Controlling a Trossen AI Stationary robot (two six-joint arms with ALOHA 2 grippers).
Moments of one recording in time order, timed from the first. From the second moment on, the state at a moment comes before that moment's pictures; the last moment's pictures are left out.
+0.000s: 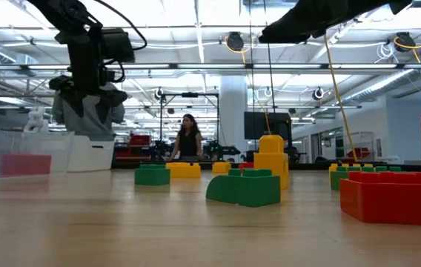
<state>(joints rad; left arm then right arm) 0.66 1.28 0.87 -0.73 -0.60 -0.54 0.09 1.07 0.68 0.07 0.26 -0.19</state>
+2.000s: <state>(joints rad) -0.11 1.44 0.87 0.02 -0.32 -0.18 0.10 1.16 0.32 -0.27 0.29 0.43</state>
